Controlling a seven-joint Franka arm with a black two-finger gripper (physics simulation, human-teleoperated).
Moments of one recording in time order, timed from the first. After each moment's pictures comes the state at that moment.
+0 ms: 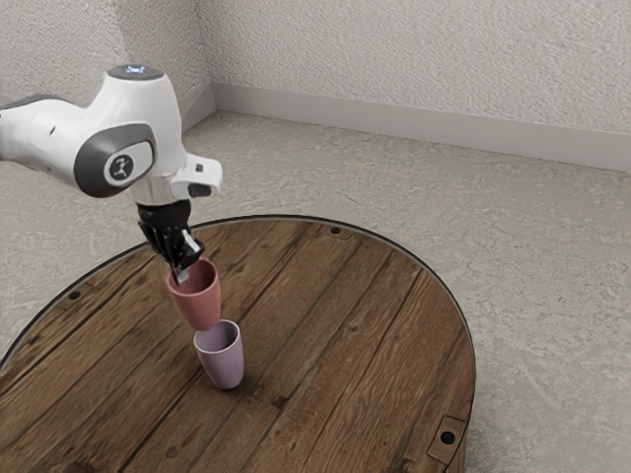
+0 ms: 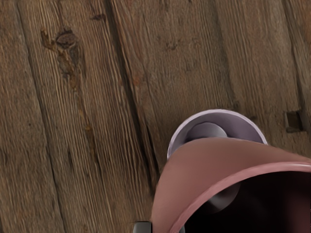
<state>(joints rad) -0.13 -0.19 0.07 -2.19 0.12 1.98 0.09</state>
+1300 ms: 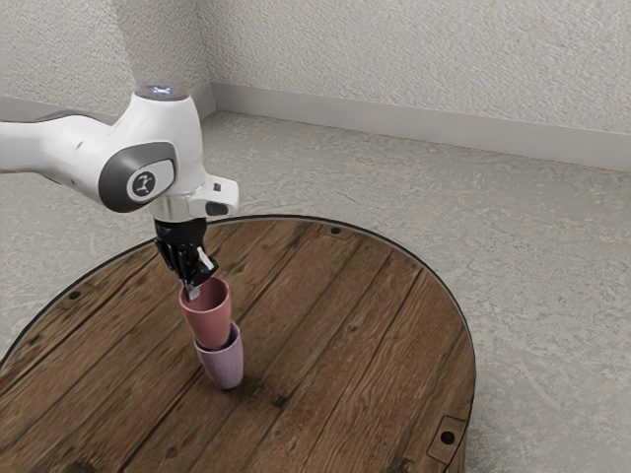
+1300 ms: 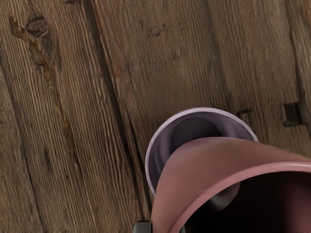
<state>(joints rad) -0.13 -0.12 0.05 -2.19 0.11 1.99 0.08</state>
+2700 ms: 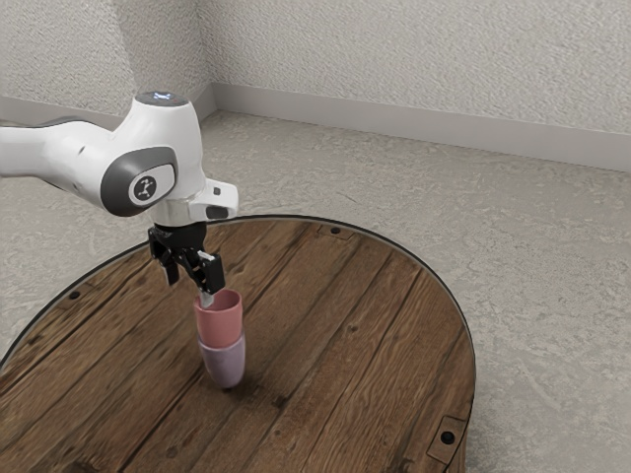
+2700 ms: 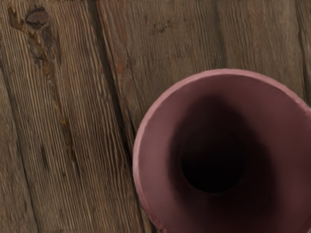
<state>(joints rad) -0.12 -0.11 0.05 -2.20 0.10 2.01 0.06</state>
